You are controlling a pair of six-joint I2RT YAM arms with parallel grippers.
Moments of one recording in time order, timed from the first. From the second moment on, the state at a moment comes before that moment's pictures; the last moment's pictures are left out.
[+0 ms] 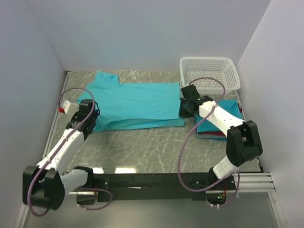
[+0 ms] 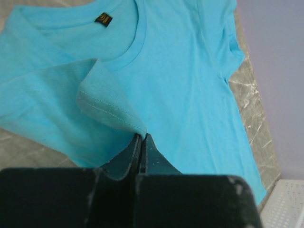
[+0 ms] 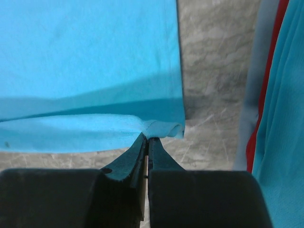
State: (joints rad) left arm -0.17 1.07 0.70 -0.31 -0.54 -1.21; right arm 0.39 1.57 1.11 -0.58 0.08 0.51
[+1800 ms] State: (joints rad) left arm 0.00 1.61 0.85 -0.09 0.01 -0.89; right arm 0.43 1.72 1.15 -0.43 0.04 0.38
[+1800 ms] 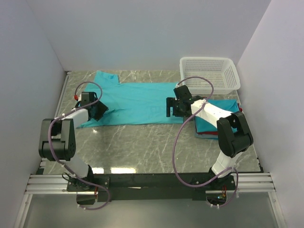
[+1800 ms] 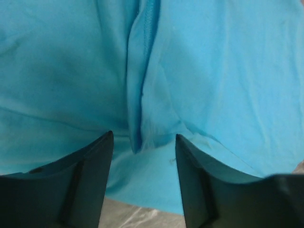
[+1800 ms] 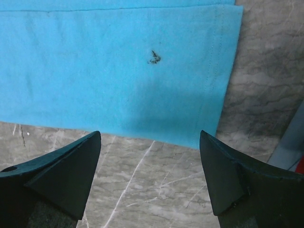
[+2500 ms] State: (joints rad) left arm 0.00 1.74 1.02 -0.09 -0.01 -0.88; right arm 0.43 1.72 1.15 -0.44 0.07 0.38
